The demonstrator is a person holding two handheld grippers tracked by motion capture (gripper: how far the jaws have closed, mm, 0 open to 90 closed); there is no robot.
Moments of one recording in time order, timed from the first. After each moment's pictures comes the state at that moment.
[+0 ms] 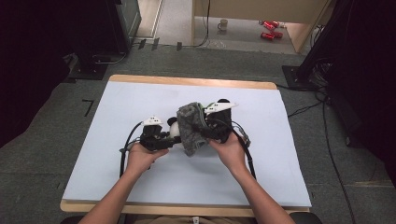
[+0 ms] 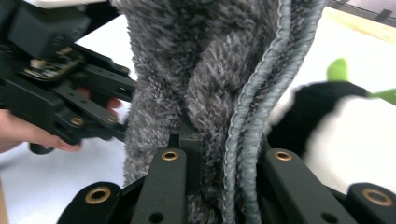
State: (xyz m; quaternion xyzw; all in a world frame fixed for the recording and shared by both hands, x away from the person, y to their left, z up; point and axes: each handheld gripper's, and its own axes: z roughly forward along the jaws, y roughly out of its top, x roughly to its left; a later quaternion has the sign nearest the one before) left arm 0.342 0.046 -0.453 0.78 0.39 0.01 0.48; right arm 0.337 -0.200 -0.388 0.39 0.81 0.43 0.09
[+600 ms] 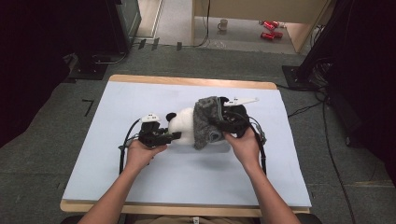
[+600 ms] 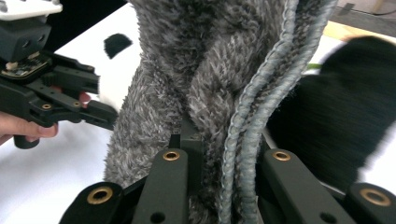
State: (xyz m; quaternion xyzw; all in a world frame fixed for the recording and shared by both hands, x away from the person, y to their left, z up) left arm 0.357 0.053 -0.457 0.78 0.39 0.01 0.49; right arm 0.345 -0.250 -0.379 0.44 0.78 0.43 0.10
